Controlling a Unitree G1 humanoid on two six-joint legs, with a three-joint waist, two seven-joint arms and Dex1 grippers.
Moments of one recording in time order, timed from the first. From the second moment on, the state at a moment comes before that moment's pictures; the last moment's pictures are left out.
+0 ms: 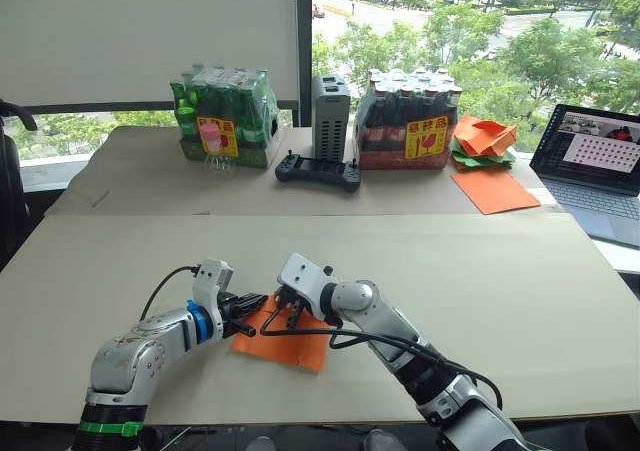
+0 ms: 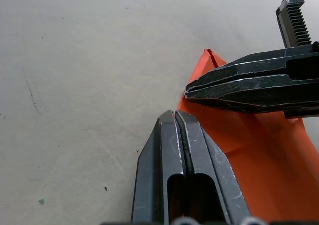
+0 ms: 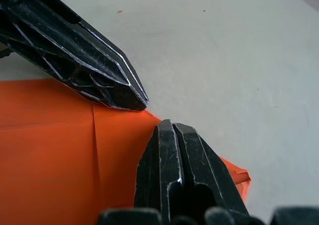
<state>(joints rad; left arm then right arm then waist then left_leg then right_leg) -0.20 0.48 0.11 -0.19 -0.57 0.91 -0.57 -0.60 -0.10 0.51 0.13 -0.15 0.52 0.60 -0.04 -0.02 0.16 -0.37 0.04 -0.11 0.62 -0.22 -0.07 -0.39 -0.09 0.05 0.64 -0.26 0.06</state>
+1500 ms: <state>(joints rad) -0.23 0.49 0.09 -0.17 -0.55 0.92 -0.60 -0.54 -0.25 0.36 0.01 -0.14 0.61 0.55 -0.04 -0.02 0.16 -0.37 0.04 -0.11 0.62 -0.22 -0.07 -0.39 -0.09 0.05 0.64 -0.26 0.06</state>
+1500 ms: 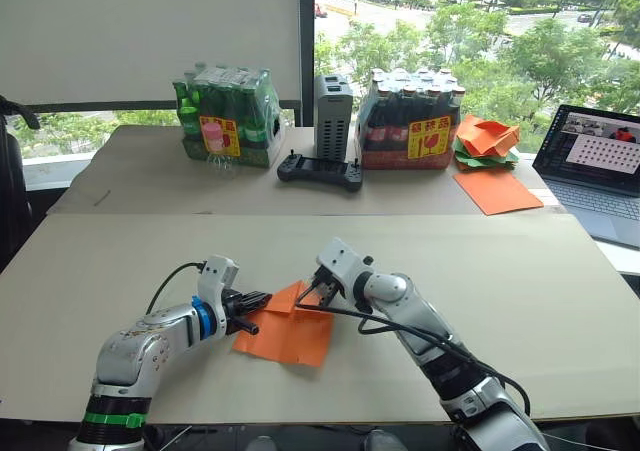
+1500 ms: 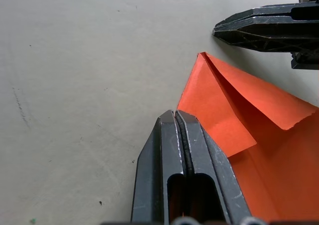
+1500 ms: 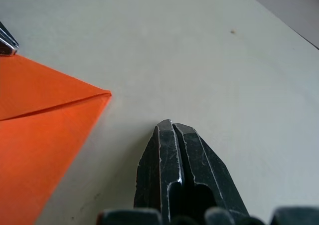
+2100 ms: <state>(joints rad) -0.23 0.48 0.08 -0.17 -0.55 0.92 -0.60 -0.35 -0.51 0.33 -0.28 0.05 0.64 0.84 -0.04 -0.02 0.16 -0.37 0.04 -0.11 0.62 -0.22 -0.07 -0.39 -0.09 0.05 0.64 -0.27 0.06</state>
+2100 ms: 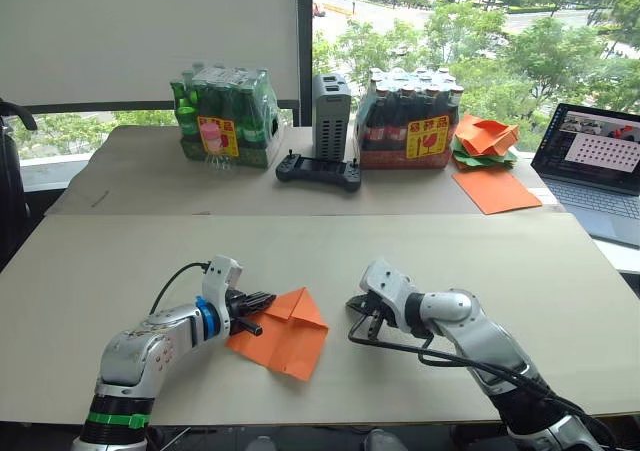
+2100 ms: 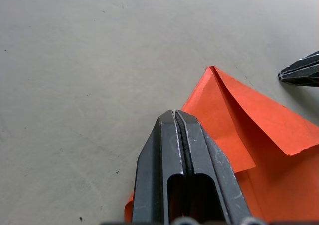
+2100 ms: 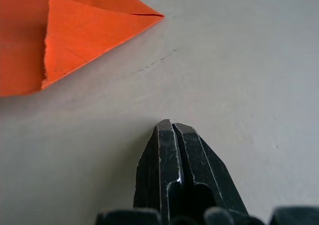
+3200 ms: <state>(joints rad) -0.19 0.49 0.11 -0.20 -0.56 0.92 -0.60 -0.33 -0.46 0.38 -0.30 0.17 0.69 0.89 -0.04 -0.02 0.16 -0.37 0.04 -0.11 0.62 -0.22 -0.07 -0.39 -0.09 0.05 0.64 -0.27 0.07</state>
